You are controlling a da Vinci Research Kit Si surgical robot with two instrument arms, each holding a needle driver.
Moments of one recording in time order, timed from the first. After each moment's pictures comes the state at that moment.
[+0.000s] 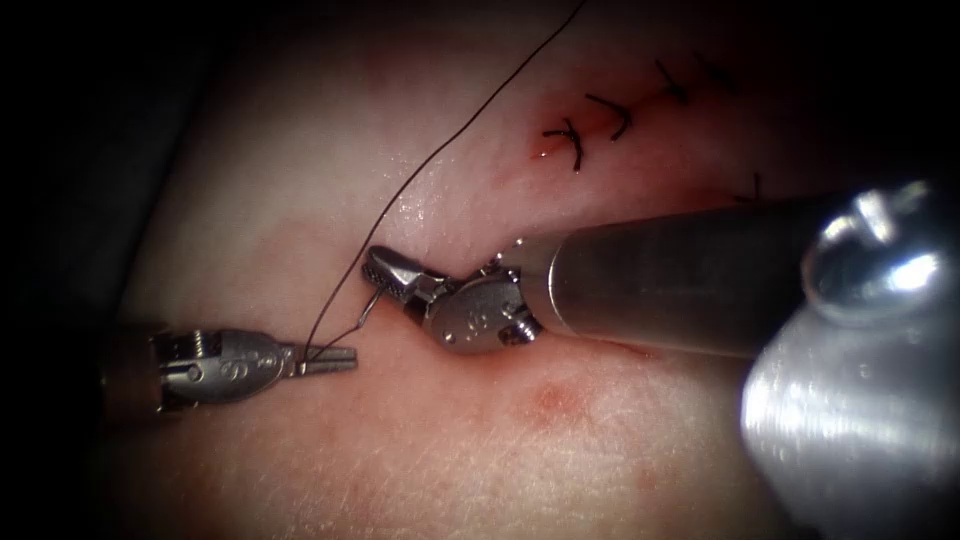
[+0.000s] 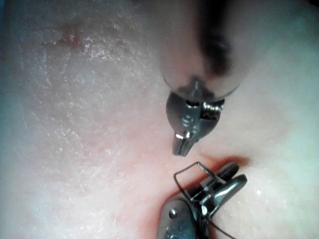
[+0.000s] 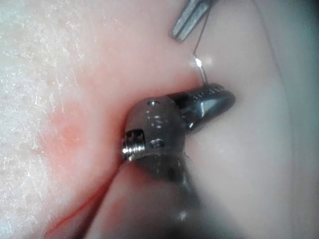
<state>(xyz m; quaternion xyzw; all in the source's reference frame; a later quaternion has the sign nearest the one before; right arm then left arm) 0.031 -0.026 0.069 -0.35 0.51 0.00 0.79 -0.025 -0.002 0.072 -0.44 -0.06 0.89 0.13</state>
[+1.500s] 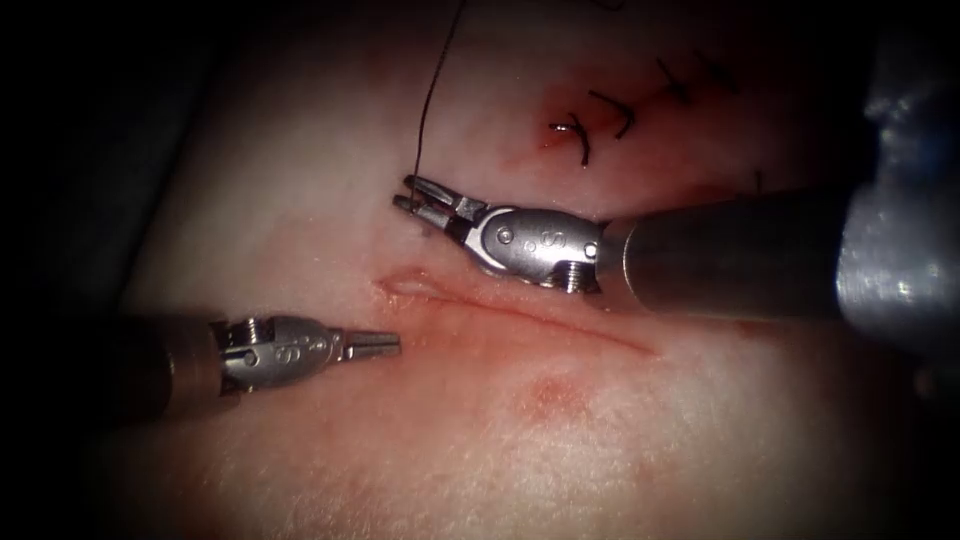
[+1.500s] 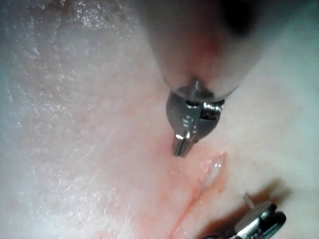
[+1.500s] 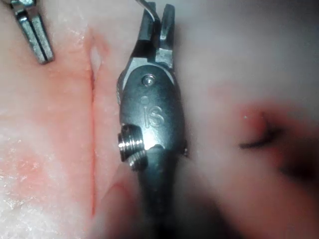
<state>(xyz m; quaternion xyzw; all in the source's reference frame) 0.028 -0.013 0.069 -0.11 0.59 0.33 0.73 -0.027 -0.002 0.077 -0.43 -0.06 0.89 0.15</state>
